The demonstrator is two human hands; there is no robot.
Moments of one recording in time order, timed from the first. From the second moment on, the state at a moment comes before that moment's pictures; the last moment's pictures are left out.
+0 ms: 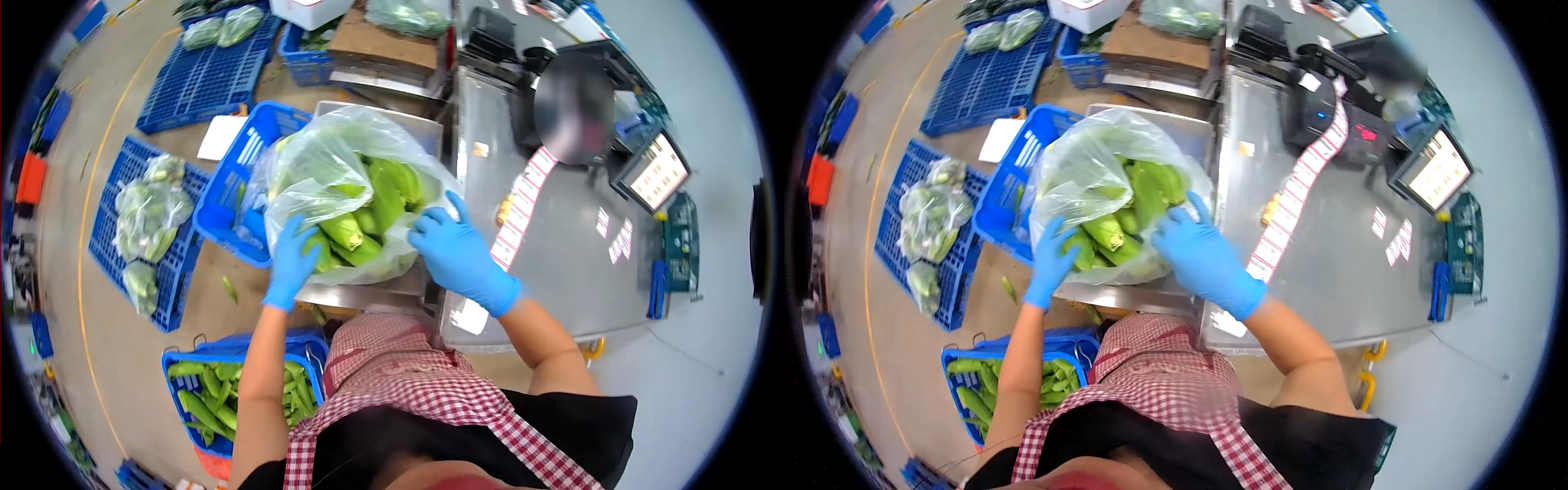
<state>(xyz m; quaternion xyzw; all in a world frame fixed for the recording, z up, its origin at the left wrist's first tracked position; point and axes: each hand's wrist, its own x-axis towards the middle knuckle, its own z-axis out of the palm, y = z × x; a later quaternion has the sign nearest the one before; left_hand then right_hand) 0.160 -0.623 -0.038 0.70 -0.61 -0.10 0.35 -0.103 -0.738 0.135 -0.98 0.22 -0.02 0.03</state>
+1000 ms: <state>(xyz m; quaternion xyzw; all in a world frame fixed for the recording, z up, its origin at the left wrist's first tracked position) 0.189 -0.053 -0.319 0.92 0.33 0.02 0.22 0.137 -0.416 -0.084 -0.83 -0.12 0.38 0.38</state>
